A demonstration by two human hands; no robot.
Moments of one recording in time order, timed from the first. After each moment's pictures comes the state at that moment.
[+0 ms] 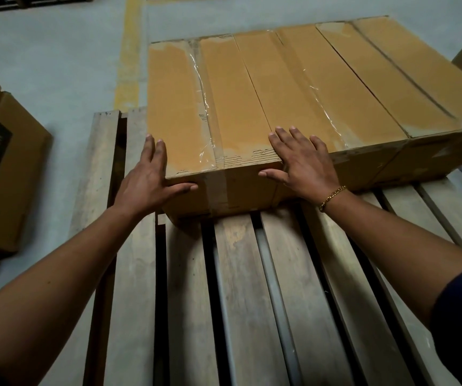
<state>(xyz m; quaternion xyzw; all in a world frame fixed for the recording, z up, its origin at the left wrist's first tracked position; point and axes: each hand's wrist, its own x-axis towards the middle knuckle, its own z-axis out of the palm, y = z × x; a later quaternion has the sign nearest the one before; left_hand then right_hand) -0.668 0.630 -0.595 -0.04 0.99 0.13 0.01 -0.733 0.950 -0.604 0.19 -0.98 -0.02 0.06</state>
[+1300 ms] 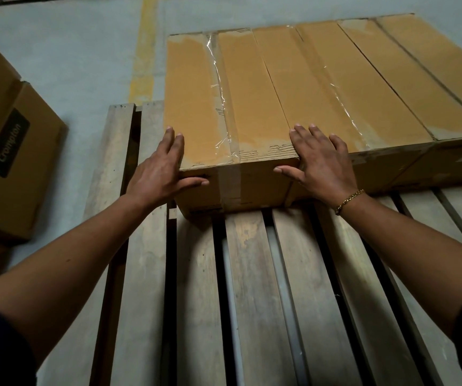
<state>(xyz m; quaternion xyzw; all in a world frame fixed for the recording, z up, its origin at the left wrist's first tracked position) -0.671 0.619 -0.594 0.01 1.00 0.08 0.00 -0.736 0.949 -0.614 0.18 -0.98 0.00 0.11</state>
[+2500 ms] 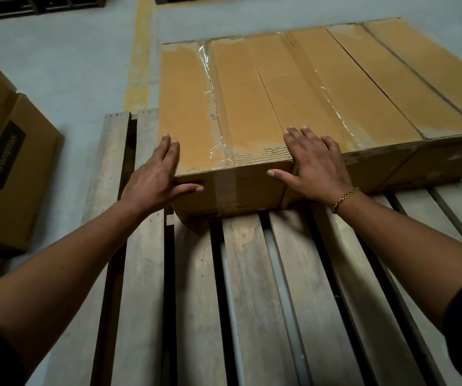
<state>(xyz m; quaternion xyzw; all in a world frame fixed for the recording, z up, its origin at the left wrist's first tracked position) -0.672 0.617 -0.594 0.03 1.00 0.07 0.00 -0.736 0.948 -0.608 0.18 -0.98 -0.02 0.08</state>
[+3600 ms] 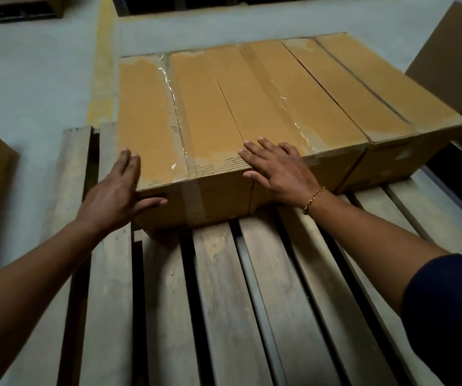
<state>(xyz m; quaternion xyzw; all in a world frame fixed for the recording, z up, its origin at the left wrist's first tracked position) -0.672 0.618 -0.595 0.03 1.00 0.06 0.00 -0.741 0.973 -0.605 0.28 -0.96 -0.02 0.06</state>
